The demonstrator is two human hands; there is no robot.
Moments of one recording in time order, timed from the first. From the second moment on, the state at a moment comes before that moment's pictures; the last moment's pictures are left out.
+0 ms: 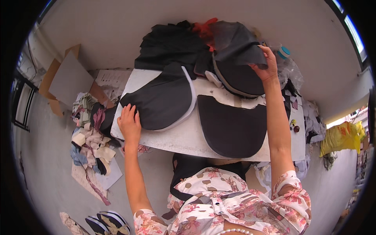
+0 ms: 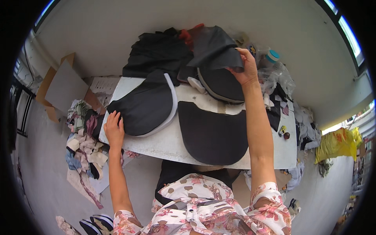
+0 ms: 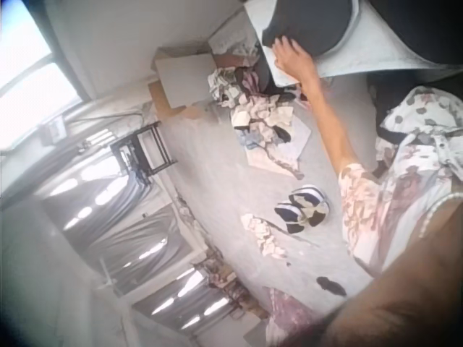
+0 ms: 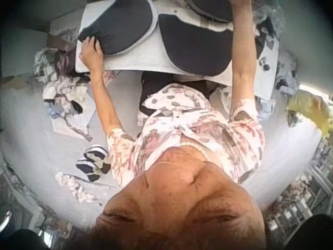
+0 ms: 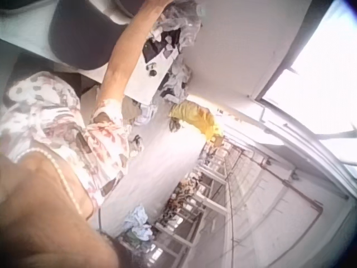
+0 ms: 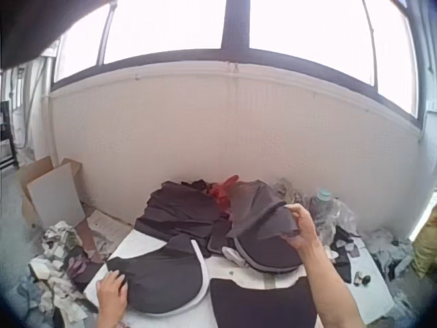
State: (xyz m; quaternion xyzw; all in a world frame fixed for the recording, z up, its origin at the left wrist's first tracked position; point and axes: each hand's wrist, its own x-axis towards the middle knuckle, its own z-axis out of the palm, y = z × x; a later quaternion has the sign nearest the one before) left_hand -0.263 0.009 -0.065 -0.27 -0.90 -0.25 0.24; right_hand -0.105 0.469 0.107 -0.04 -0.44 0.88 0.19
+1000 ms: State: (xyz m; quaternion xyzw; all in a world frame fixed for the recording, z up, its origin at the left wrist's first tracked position) left_hand -0.156 0.081 0.089 -0.39 -0.77 -0.51 0.03; right_hand 0.016 0.283 0.074 0.21 -0.91 0.33 0.12
